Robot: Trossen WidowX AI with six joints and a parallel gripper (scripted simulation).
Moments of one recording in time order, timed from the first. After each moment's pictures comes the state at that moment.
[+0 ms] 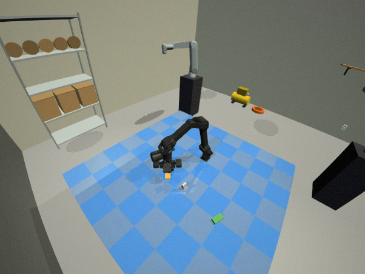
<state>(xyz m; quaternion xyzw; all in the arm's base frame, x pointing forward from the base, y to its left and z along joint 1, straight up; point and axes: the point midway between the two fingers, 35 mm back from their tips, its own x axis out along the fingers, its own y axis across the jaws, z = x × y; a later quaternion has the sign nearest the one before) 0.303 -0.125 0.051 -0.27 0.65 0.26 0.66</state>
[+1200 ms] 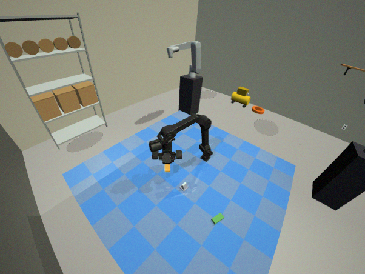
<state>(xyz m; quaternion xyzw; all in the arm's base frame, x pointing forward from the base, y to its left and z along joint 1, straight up) 0.303 -0.124 0.135 -0.27 0.65 0.26 0.66</state>
